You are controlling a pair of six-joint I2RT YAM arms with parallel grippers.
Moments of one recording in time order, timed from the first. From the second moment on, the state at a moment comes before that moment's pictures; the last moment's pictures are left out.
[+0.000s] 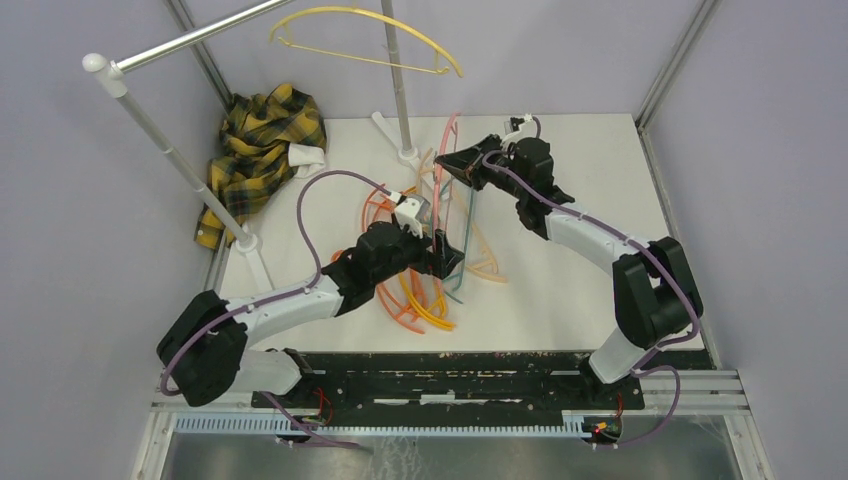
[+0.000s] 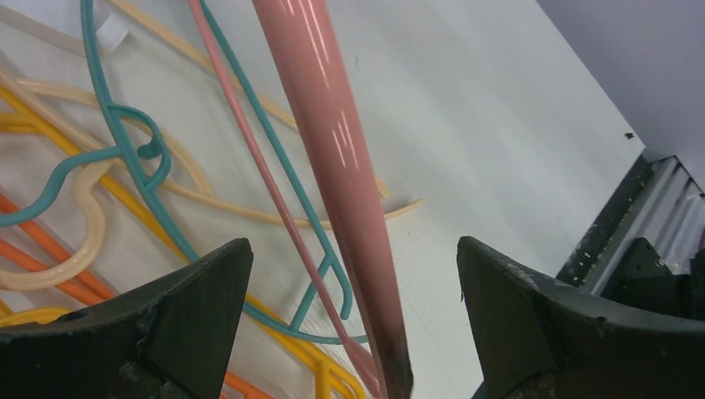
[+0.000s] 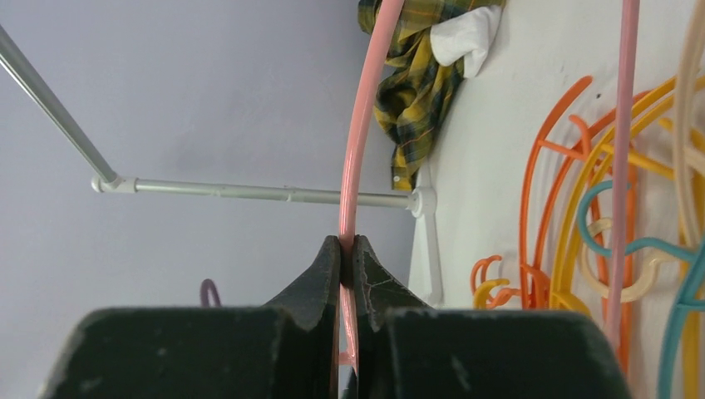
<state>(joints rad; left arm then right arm) -0.80 1.28 0.66 0.34 0.05 -0.39 0.44 1.64 1.12 0.43 -0.39 1.27</state>
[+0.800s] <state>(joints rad) -0.89 1.24 0.79 -0.20 -0.63 -0.53 0.44 1.44 1.06 -0.02 -0.28 0.92</state>
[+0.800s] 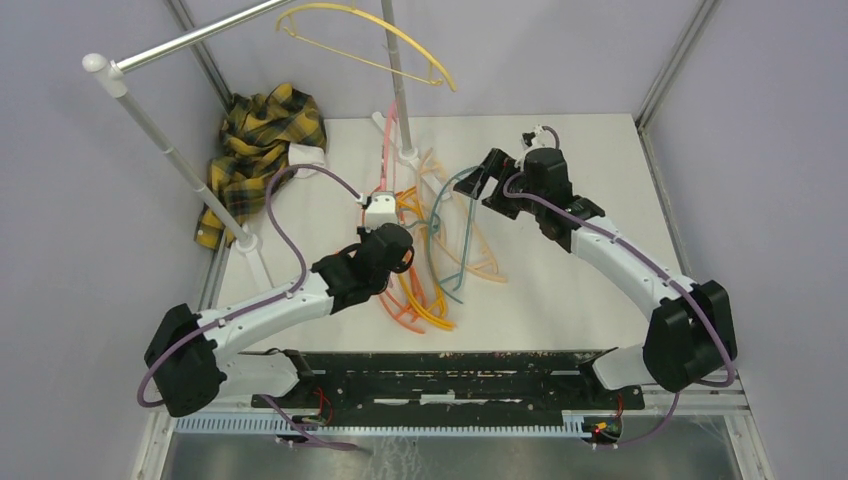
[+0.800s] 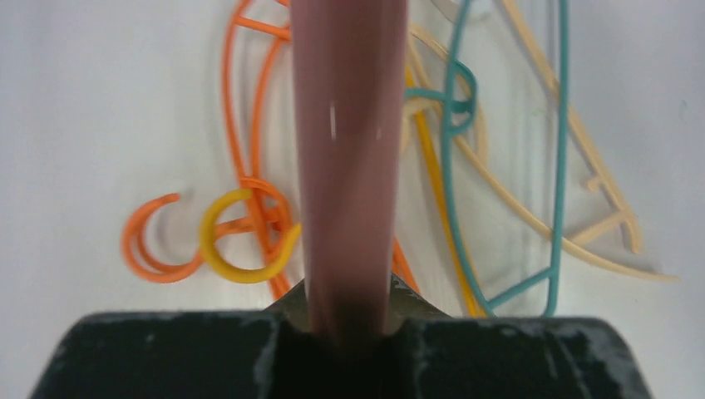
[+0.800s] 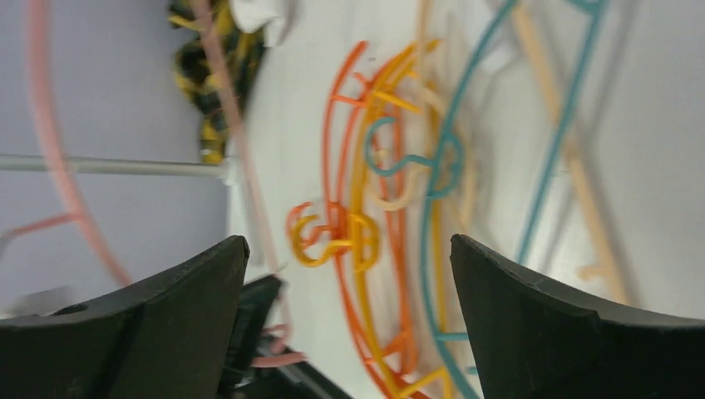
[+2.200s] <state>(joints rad) -0.49 1.60 1.79 -0.71 -0.92 -0.51 0.36 1.41 1.11 -0.37 -0.03 0.53</state>
